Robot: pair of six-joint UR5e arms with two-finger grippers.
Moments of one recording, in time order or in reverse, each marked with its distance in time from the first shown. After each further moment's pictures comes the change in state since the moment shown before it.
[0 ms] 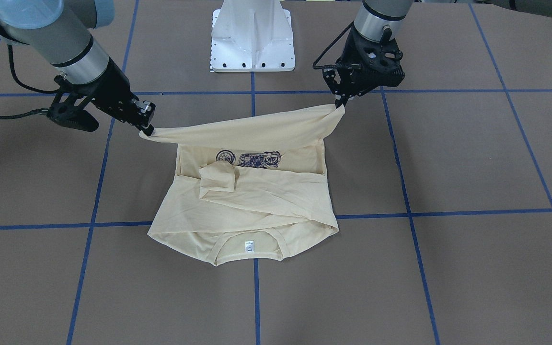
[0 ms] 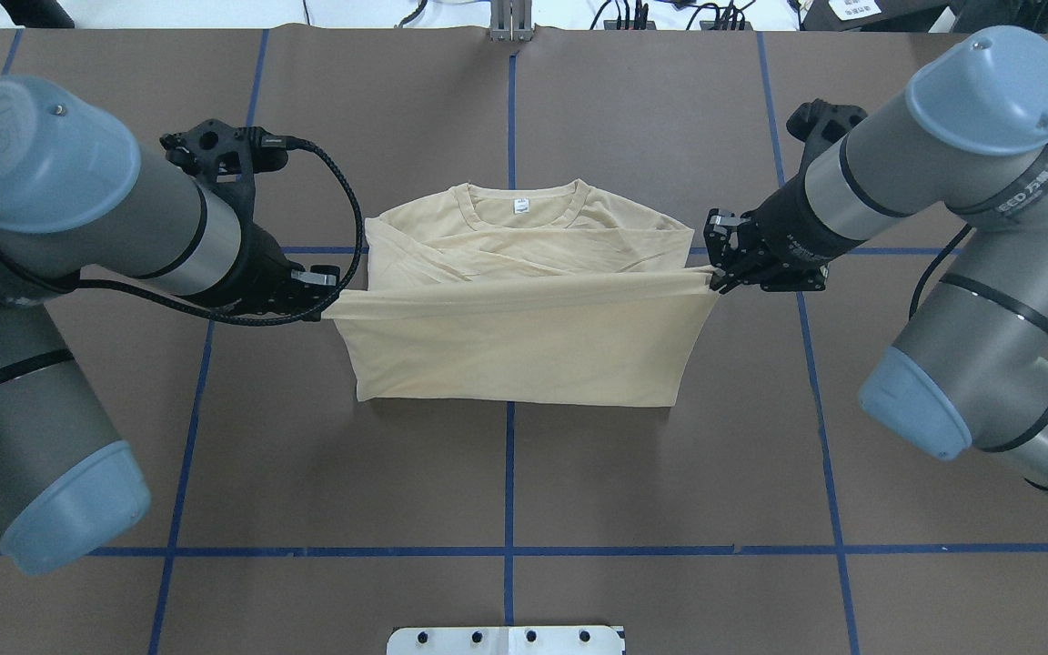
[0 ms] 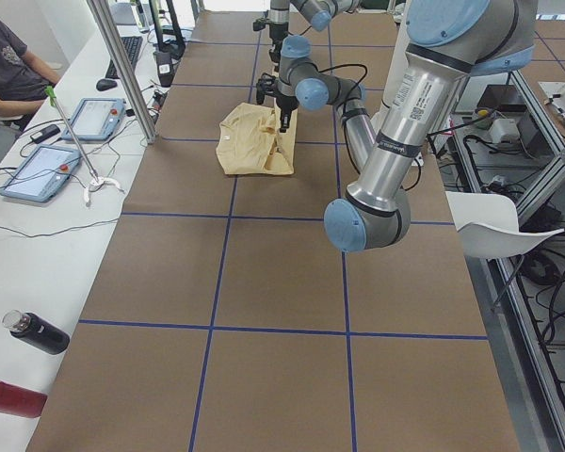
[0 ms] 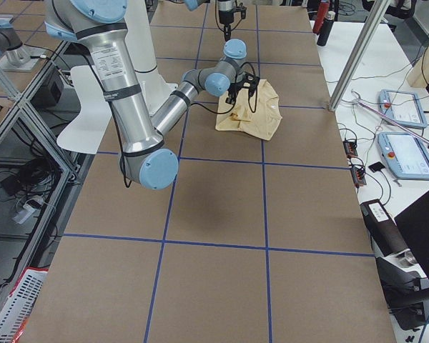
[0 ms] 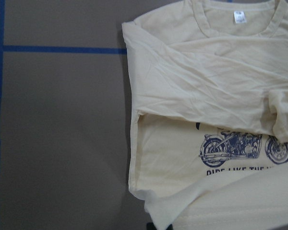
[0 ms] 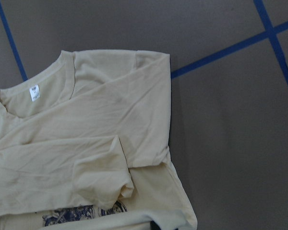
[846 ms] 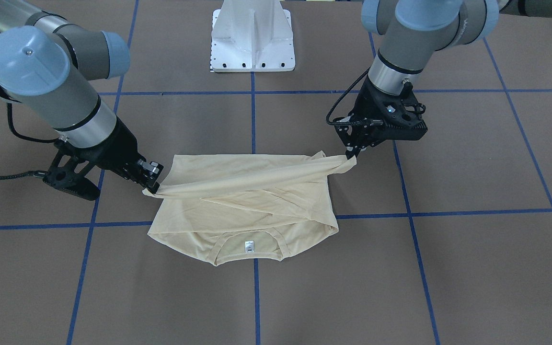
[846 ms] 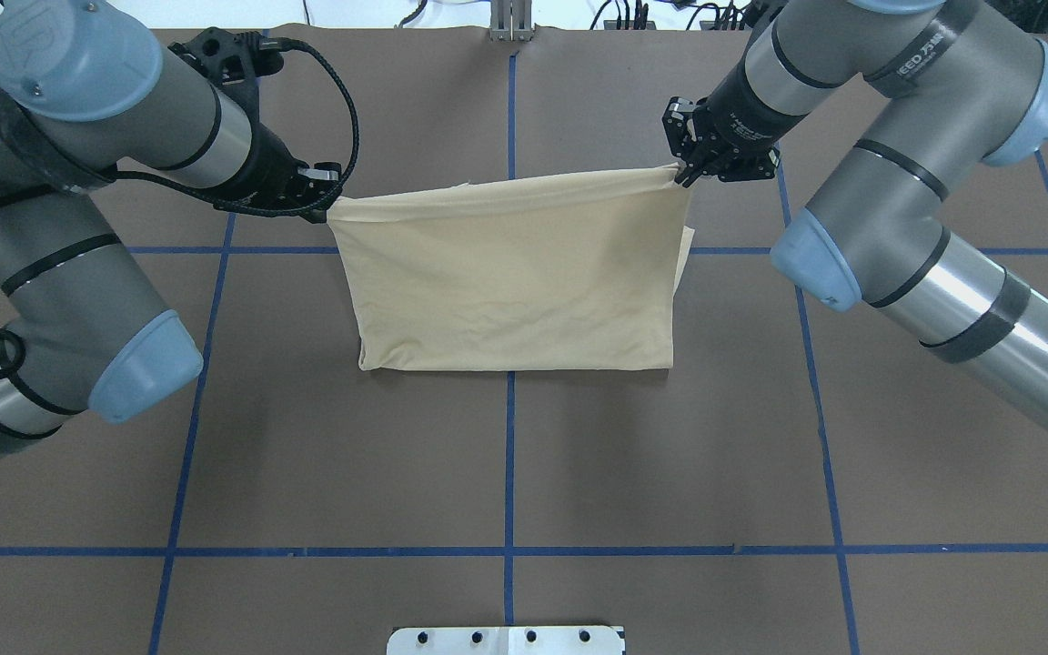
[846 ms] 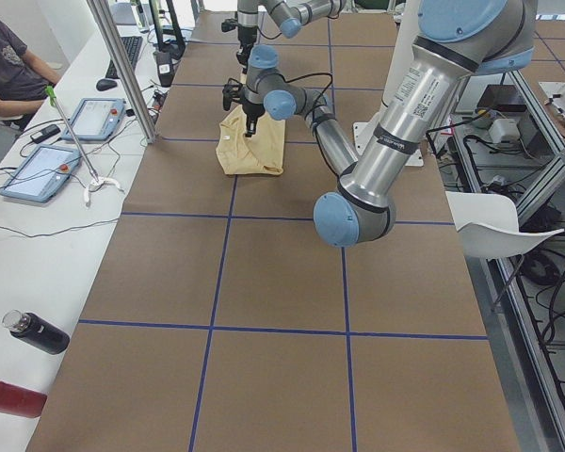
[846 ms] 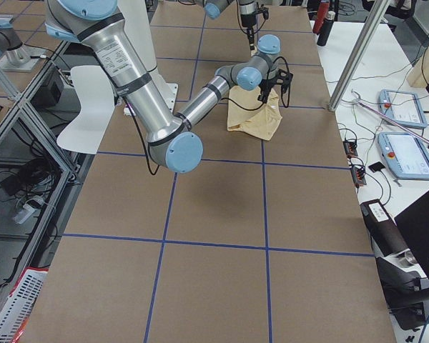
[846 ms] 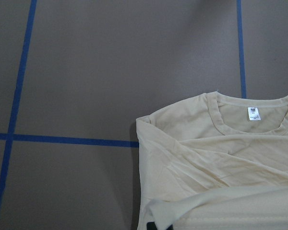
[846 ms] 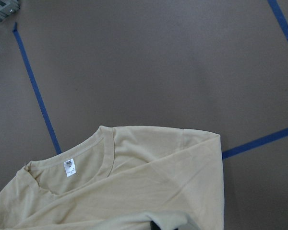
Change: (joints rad) left arm -0.113 -0.067 0.262 -0.245 -0.011 -0.001; right arm 0.076 0.238 -0.347 0.085 -0.002 -0.041
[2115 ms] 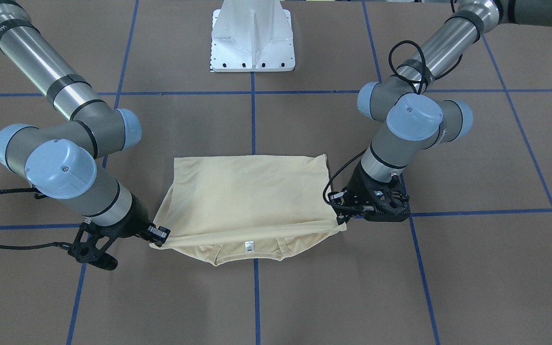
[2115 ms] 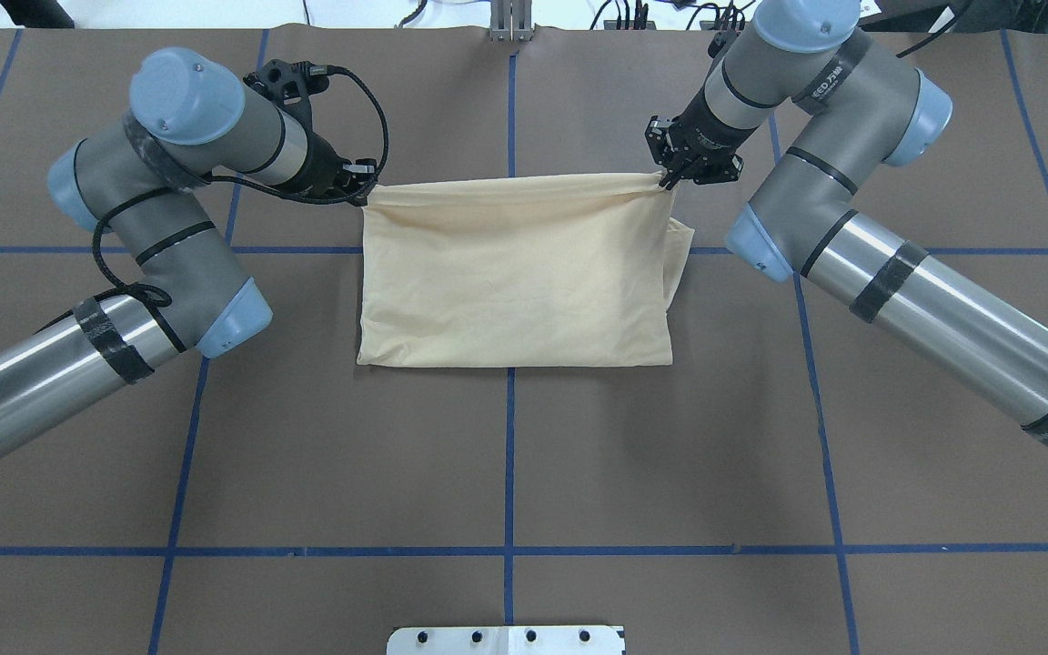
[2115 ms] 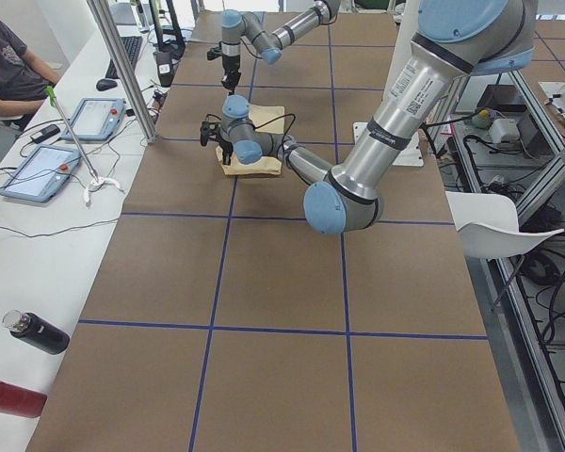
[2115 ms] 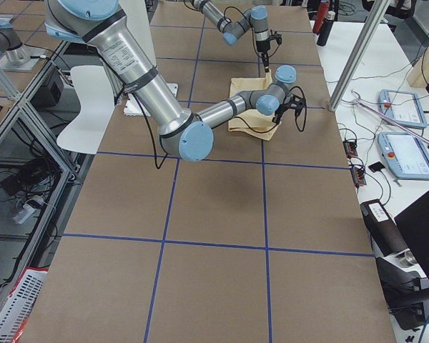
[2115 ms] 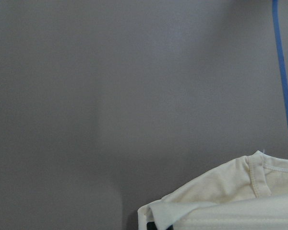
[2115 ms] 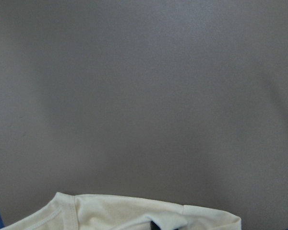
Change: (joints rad) left arm 0.001 -0.091 0.485 -0.471 0.006 -0.034; right arm -0.017 0.099 -0.416 0.271 -0.008 -0.006
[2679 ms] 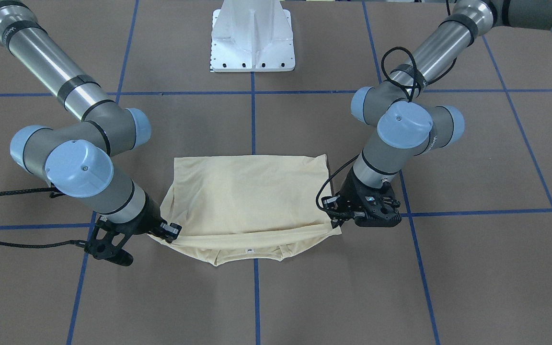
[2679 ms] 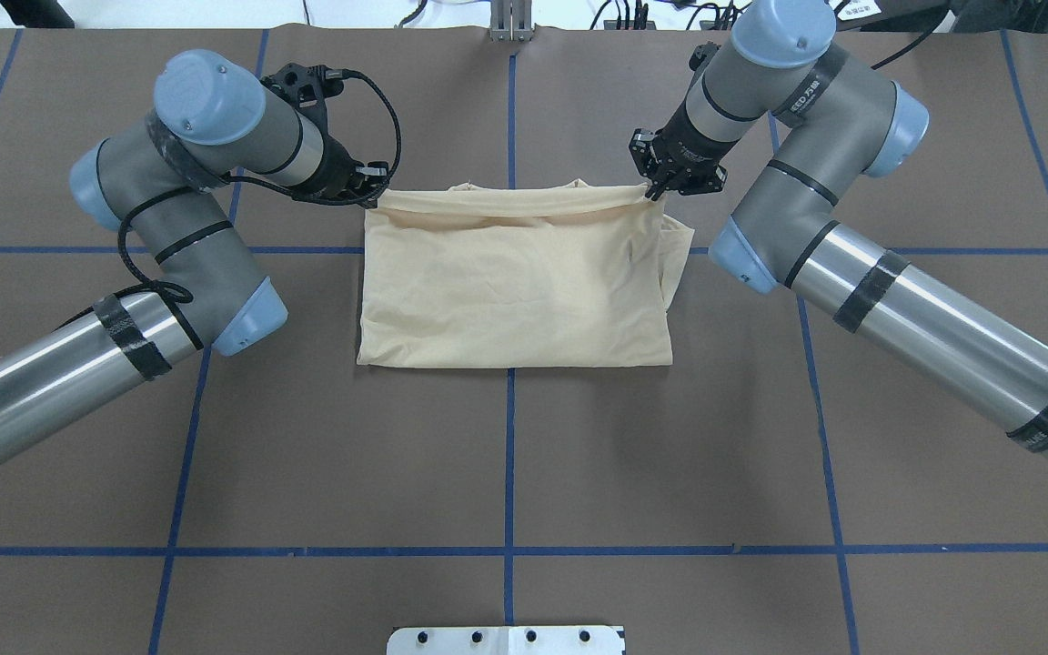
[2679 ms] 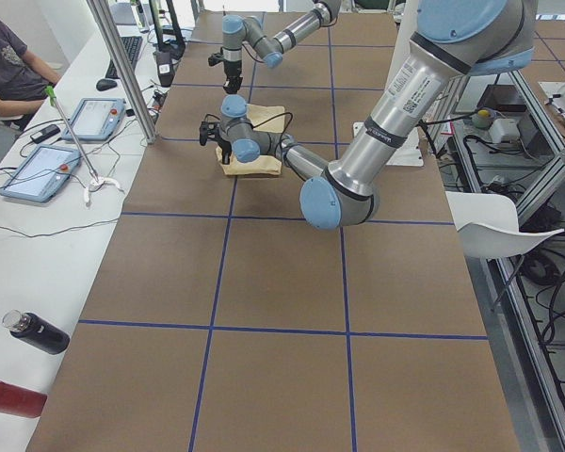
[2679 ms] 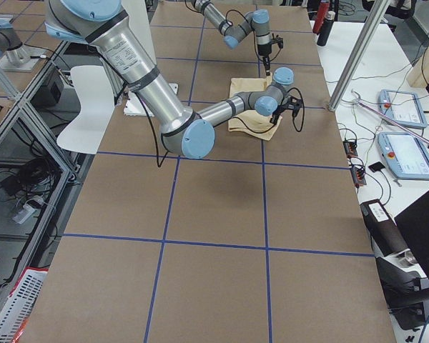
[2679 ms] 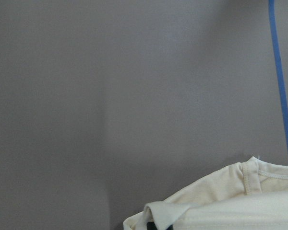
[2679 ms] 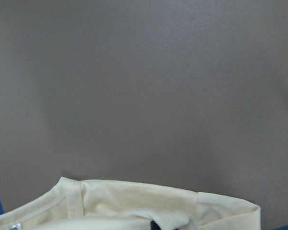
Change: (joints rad) left arm 0.014 -0.027 0.040 -0.003 0.001 0.004; right arm -0.031 0.012 -0.009 0.009 -0.013 -0.001
